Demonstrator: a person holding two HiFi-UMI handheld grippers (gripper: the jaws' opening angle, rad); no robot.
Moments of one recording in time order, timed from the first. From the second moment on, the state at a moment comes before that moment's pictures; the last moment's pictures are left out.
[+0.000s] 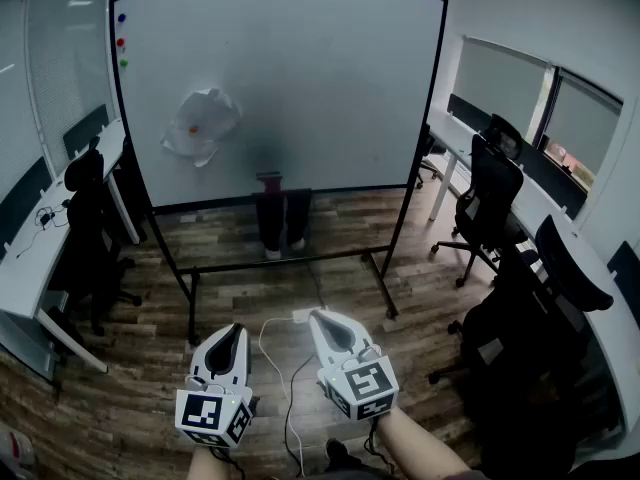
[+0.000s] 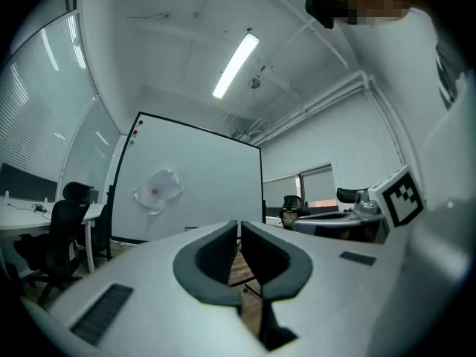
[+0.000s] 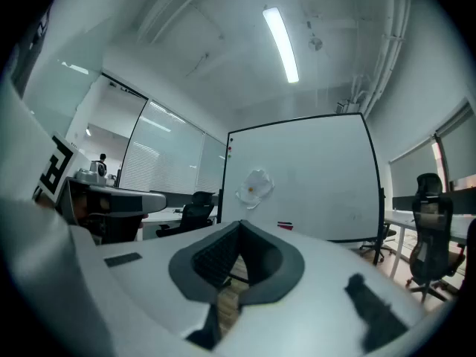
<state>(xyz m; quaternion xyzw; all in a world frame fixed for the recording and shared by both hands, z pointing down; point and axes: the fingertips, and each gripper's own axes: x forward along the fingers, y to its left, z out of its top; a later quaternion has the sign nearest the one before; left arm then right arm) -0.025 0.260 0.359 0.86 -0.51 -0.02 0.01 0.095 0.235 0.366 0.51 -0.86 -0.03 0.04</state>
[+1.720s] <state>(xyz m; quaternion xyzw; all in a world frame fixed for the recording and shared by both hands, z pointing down) 0.057 0.191 0.382 0.82 -0.58 0.00 0.03 0.170 0.147 0.415 0.43 -0.90 0.00 0.04</state>
